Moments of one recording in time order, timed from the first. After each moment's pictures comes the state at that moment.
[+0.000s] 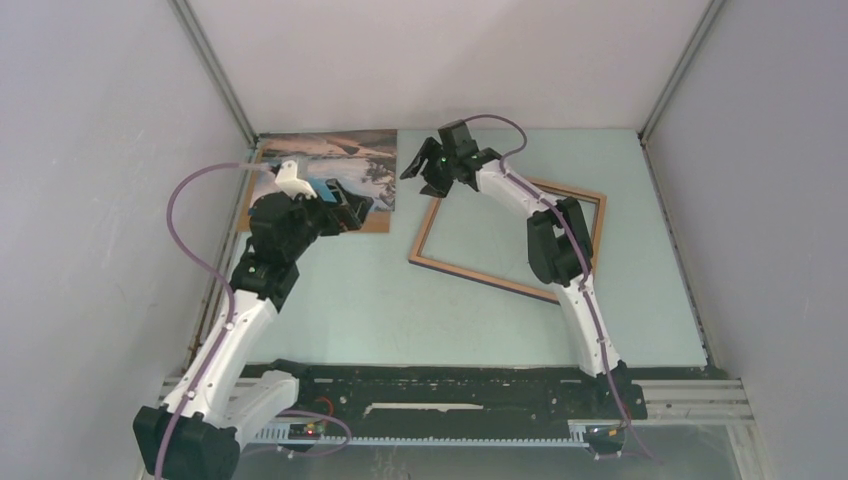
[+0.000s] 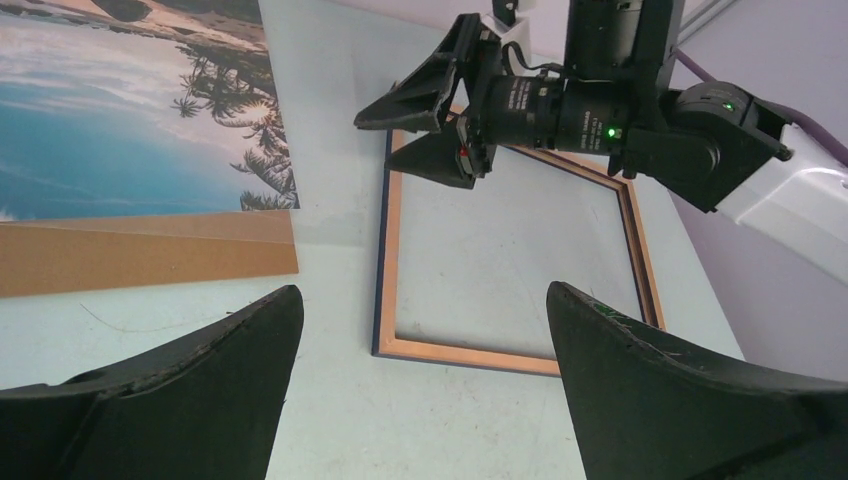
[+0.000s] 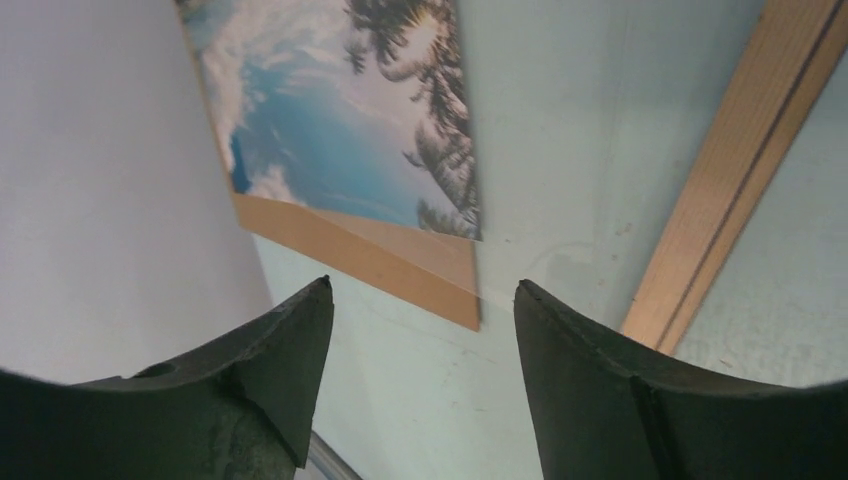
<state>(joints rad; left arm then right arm) -0.21 0.92 0.81 -0.10 0.19 -0.47 0.52 2.41 2.13 -0.40 -0.27 1.01</state>
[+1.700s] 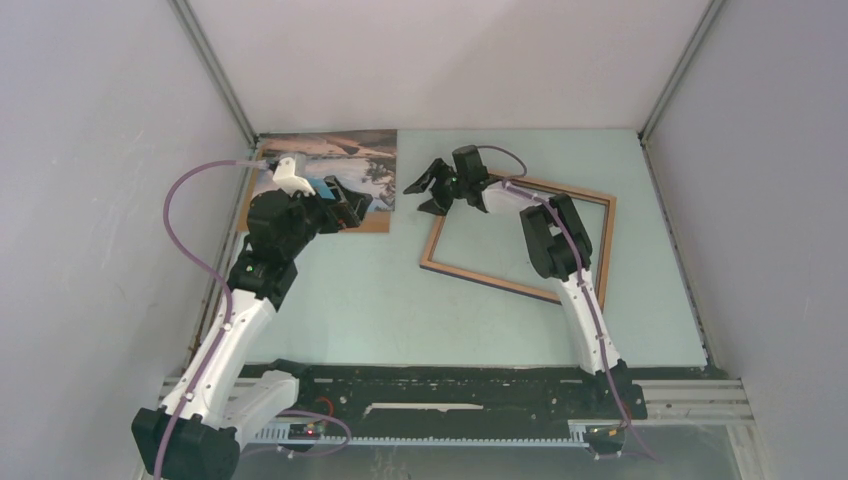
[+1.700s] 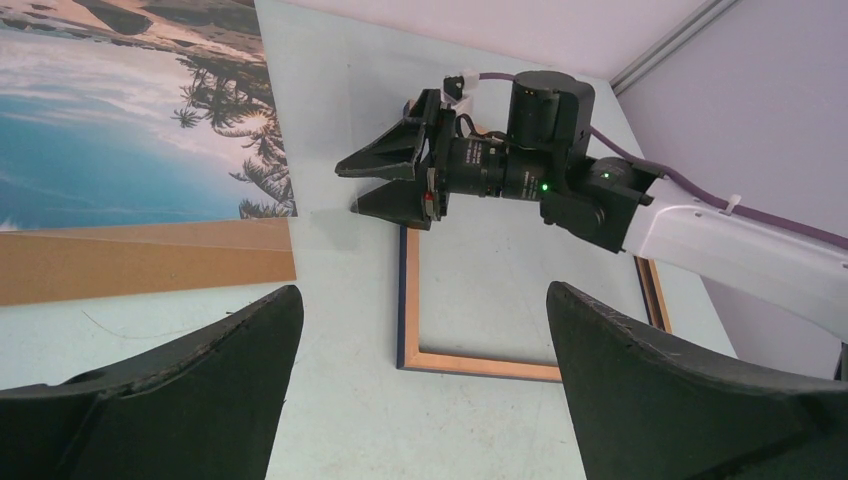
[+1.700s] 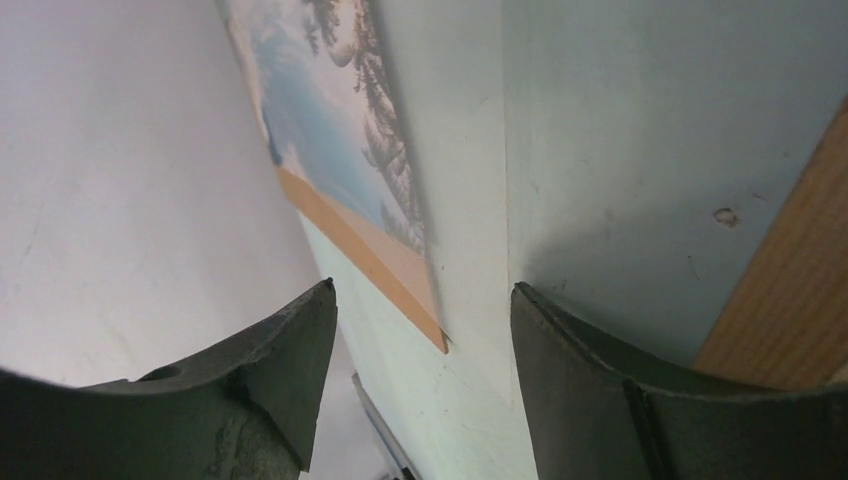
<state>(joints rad) -0.22 0.92 0.84 -0.12 0.19 -0.47 0.47 2.49 1.90 -0.06 -0.49 1.15</state>
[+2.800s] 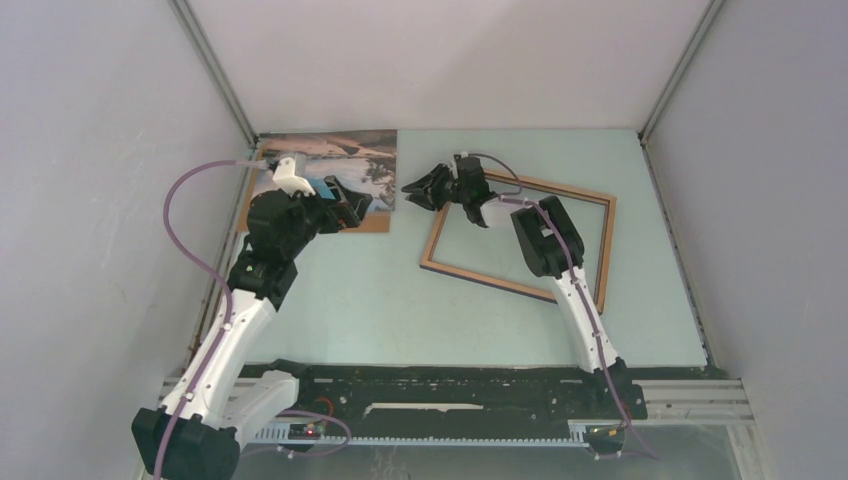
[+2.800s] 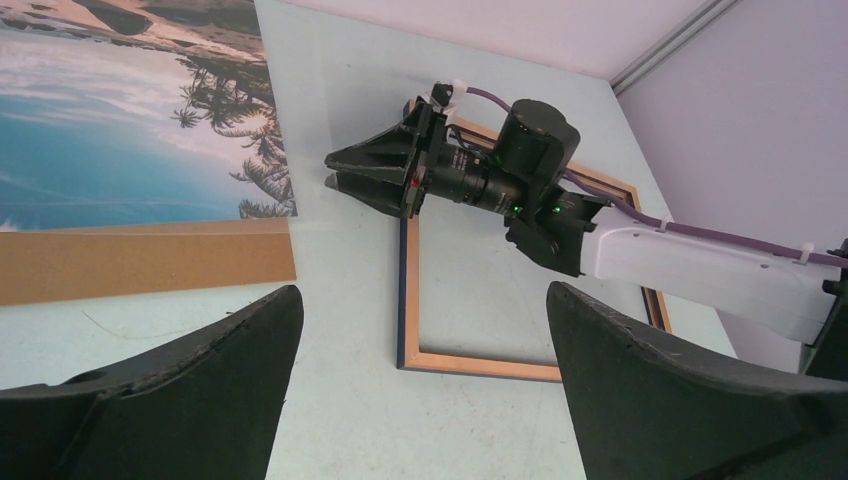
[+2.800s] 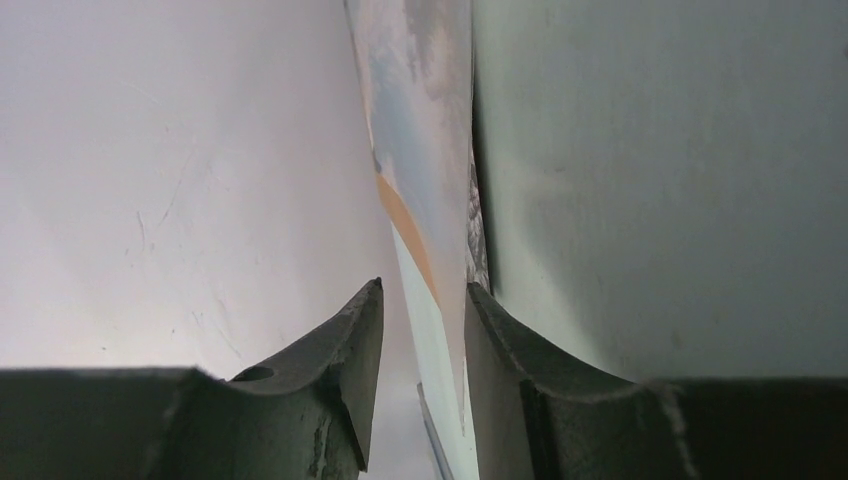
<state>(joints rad) -0.22 0.92 0.84 -0.12 0.19 -0.47 0.47 2.57 1.78 0.48 -0.57 1.38</state>
